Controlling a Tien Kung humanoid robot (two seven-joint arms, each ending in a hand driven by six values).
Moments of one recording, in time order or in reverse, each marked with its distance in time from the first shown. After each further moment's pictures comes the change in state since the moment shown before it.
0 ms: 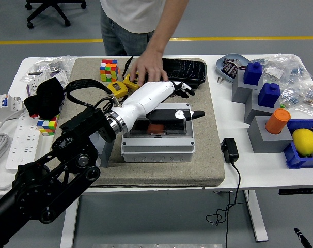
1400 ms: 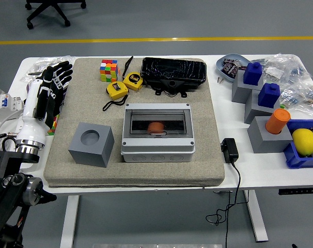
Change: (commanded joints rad) left arm 0.390 -0.012 -0.415 0.093 -0.611 0.220 -0.343; right arm -0.087 0.023 -0.016 0.000 -0.087 -0.018 0.067
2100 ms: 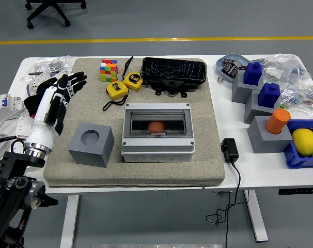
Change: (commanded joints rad) left arm 0.004 -0.006 0.011 0.016 0.013 -0.088 0.054; right arm -0.009 0.006 -0.001 0.000 0.044 0.049 -0.003
